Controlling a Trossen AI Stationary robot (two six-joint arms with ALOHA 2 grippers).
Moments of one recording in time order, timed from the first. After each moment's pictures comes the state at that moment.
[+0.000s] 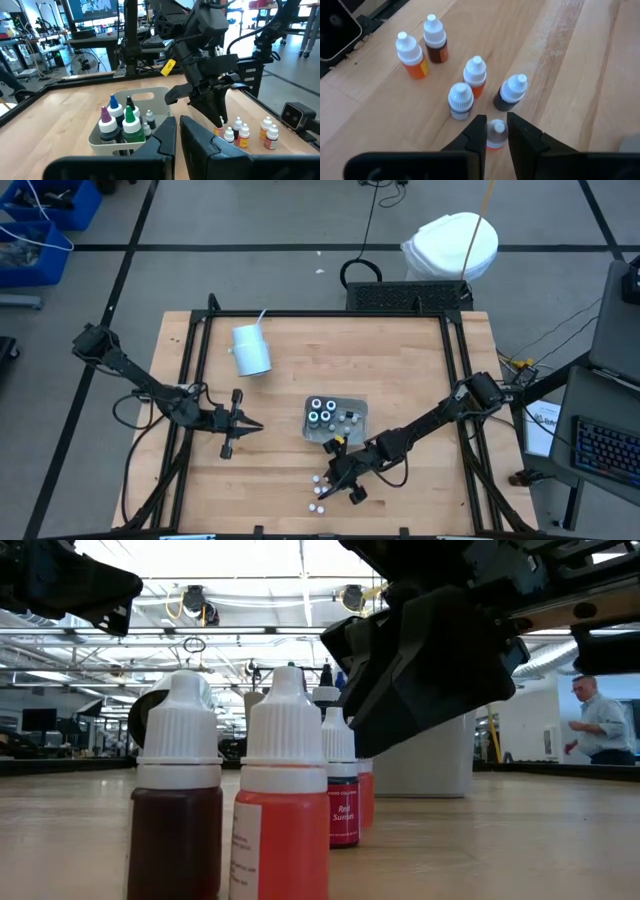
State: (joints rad) left arm -0.59 0.87 0.14 0.68 -0.46 0.04; right arm 0.46 1.97 1.14 0.07 0.05 -0.09
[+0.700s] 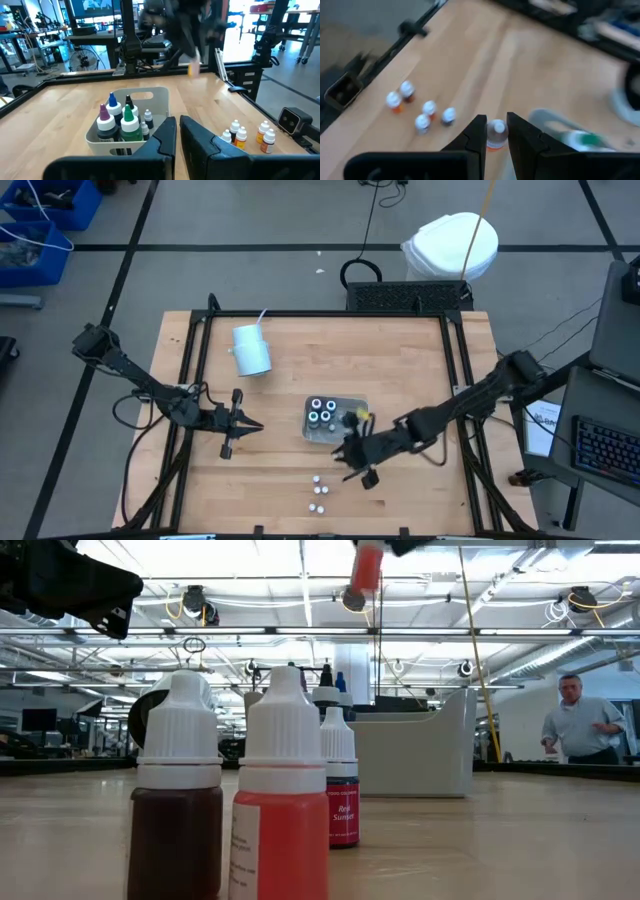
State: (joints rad) left arm -0.59 0.87 0.14 0.68 -0.47 -0.01; right arm 0.46 1.60 1.14 -0.16 0.25 -0.09
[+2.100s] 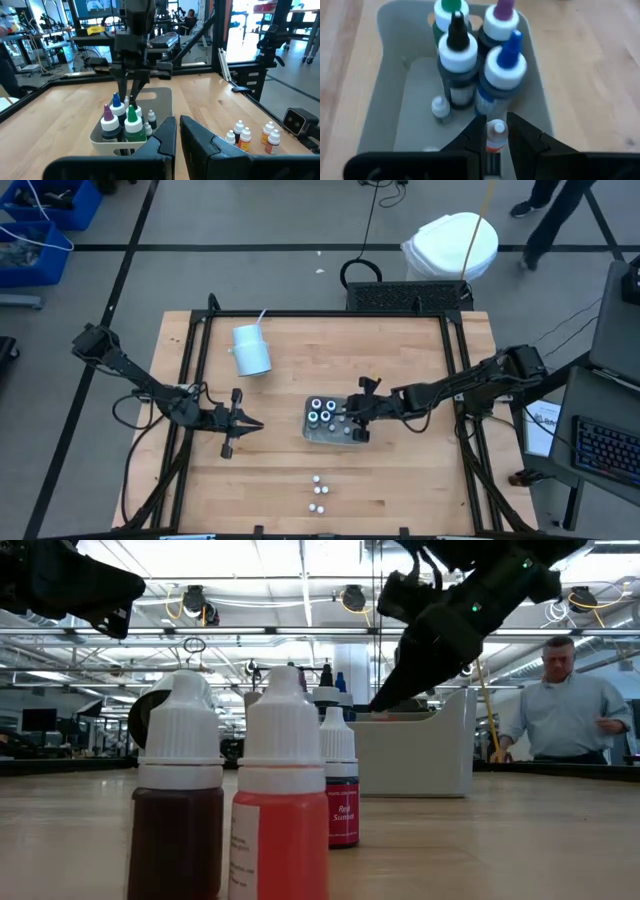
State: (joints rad) left arm -0.59 0.87 0.14 0.68 -0.48 0.00; right arm 0.18 1.57 0.81 0.00 0.29 0.16
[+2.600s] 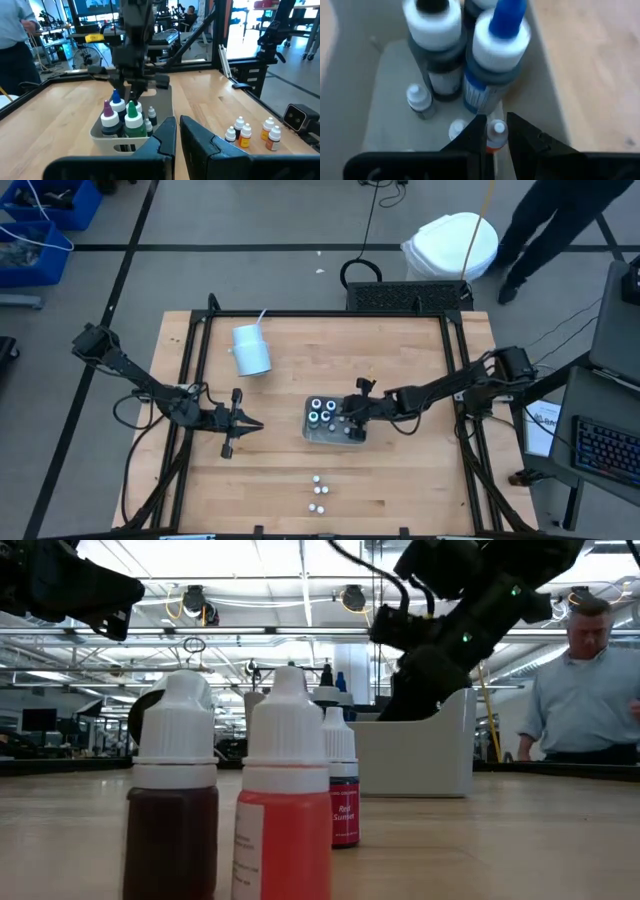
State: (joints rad) left arm -0.59 0.87 0.14 0.66 -0.48 0.00; right arm 0.16 1.67 0.81 0.03 0.32 0.16
